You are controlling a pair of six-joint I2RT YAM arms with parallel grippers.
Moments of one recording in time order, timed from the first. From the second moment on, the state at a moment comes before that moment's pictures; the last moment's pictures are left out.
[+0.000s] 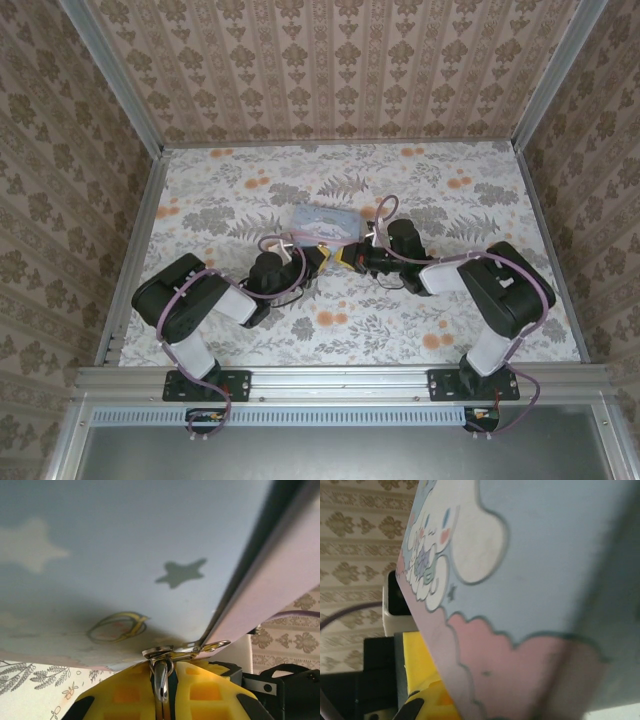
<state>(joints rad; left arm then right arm) -0.76 1.70 0.36 1.15 0.21 -1.50 0.48 1.72 0.61 0.72 -0.68 1.19</state>
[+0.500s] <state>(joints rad) -0.77 1.70 0.35 1.17 0.23 -1.51 0.49 1.62 0.68 0.38 -0.66 0.85</state>
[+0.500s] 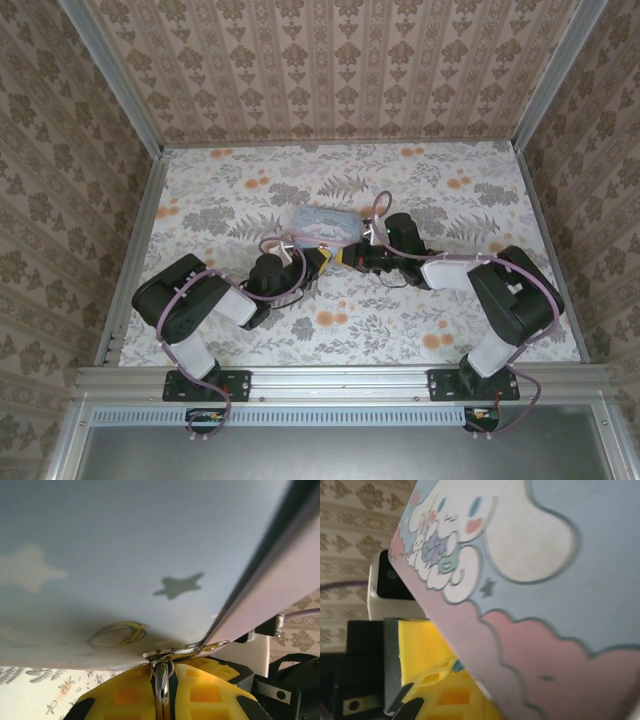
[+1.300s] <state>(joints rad) -0.78 1.70 0.35 1.17 0.06 -1.51 0.50 1.84 0.65 0.91 -0.65 1.34</state>
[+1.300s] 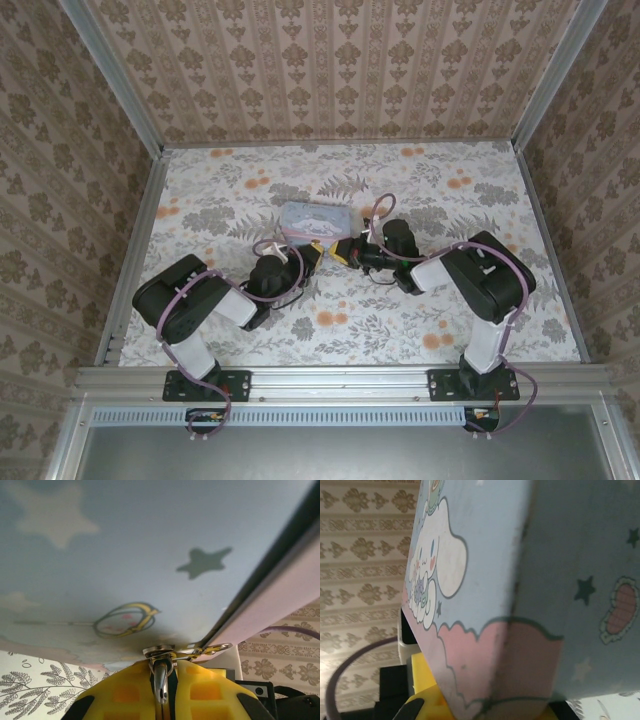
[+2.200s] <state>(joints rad) -0.78 1.69 0.35 1.15 0.04 -1.51 0.50 1.93 0.68 1.01 -0.69 1.46</state>
